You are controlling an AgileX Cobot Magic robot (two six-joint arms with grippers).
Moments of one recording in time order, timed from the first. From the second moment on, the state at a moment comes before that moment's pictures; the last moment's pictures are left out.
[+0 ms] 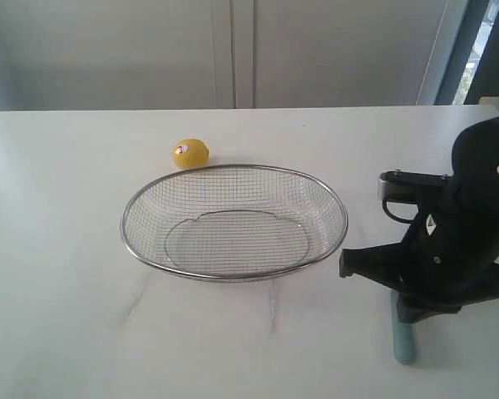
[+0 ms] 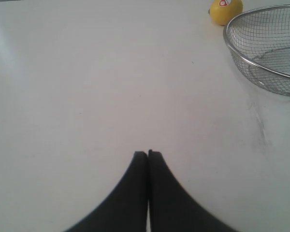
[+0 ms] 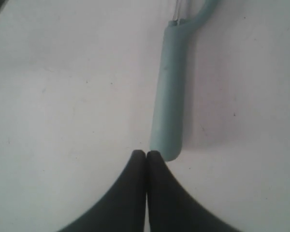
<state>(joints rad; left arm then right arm) -0.07 0.00 0.02 -0.21 0.43 0.21 0.44 1.48 -0.83 0.00 0.84 0.54</state>
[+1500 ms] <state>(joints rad) -0.07 0.00 0.02 -0.21 0.43 0.21 0.38 1.50 -0.76 -0.08 0.66 0.54</state>
